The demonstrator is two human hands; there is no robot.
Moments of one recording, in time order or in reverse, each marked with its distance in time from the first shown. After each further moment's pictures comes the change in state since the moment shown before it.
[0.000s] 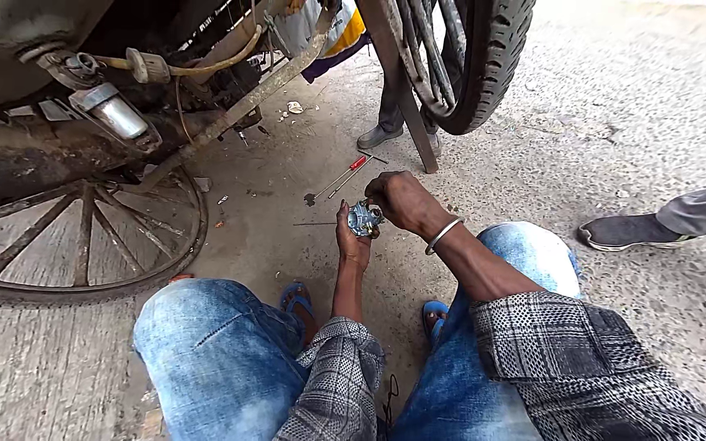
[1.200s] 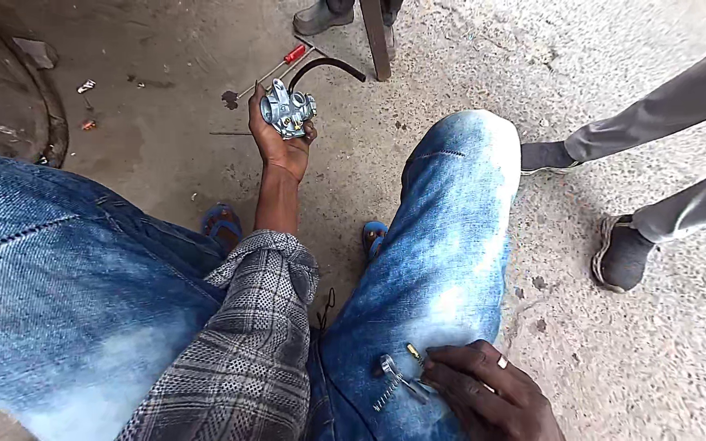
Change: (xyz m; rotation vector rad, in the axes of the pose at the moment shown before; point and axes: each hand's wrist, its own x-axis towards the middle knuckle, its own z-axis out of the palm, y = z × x) left_hand 0.000 0.002 0.002 -0.173 -0.004 -0.049; right_hand -0.388 -0.136 -0.023 0.132 0.099 0.159
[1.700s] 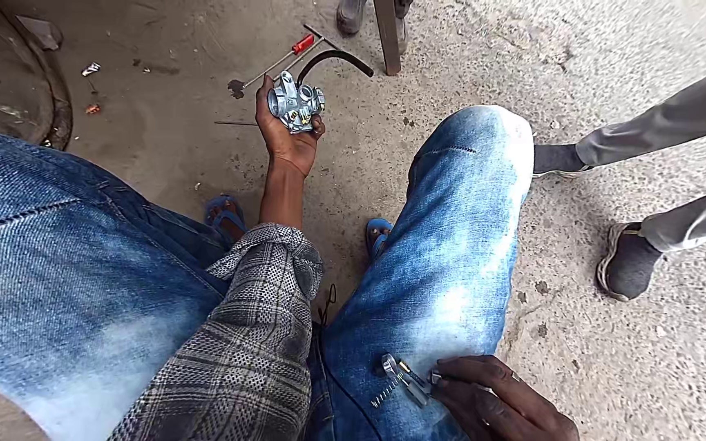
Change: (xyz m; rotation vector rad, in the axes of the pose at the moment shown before) left_hand -0.002 -0.003 -0.002 -0.051 0.010 -0.013; right_hand -0.007 -0.004 -0.011 0.111 -0.052 0.001
